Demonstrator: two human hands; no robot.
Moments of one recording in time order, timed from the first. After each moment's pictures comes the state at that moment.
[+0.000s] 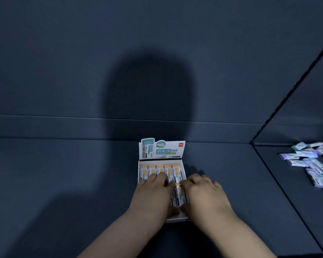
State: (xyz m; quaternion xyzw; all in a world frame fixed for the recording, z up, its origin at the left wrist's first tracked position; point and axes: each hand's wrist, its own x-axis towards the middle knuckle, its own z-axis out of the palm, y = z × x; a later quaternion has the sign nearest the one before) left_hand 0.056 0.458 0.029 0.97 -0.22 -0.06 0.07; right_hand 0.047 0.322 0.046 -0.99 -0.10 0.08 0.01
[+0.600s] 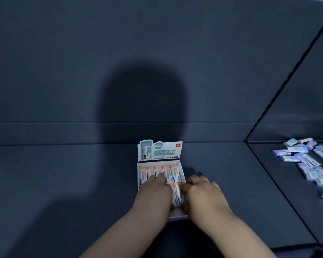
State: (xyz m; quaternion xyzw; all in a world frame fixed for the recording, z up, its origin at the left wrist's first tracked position) left_hand 0.060 0.452 0.032 0.97 -0.21 -0.11 0.03; right_hand 0.040 0.321 0.044 -0.99 -0.09 0.05 0.03
